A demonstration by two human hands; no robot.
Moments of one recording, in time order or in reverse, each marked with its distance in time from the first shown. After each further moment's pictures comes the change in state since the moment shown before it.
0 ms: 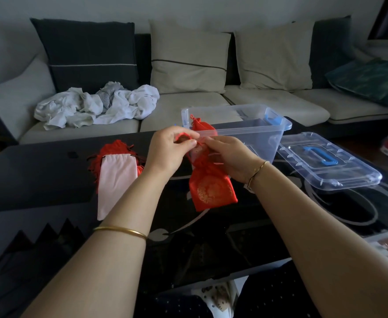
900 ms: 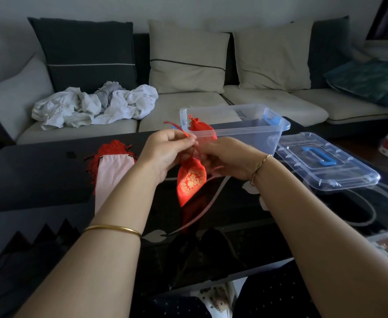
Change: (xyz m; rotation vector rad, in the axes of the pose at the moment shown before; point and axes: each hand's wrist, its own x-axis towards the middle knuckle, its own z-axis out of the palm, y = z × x) left_hand 0.002 0.013 -0.005 -0.398 -0.114 -0.414; right_hand -0.016 -0.020 0.004 -0.351 -0.126 0.107
